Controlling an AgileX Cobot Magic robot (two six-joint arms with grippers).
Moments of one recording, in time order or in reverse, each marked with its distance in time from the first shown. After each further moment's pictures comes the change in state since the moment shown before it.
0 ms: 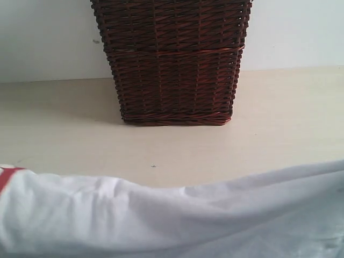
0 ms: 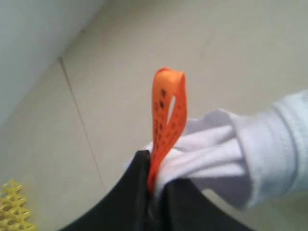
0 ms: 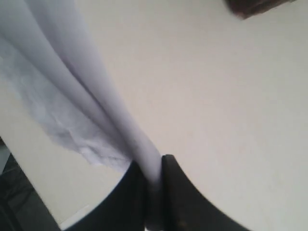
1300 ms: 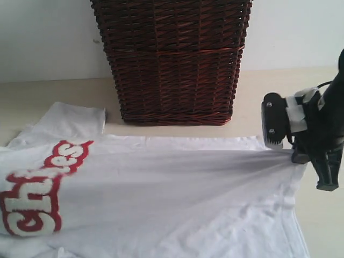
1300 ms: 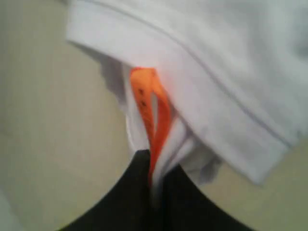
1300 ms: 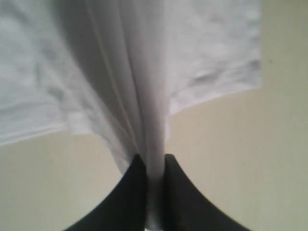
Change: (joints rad) left arm 0.004 0.793 0.108 0.363 -0.382 0.157; right arm 0.000 0.762 -0.035 -0.191 -0.491 -0.133
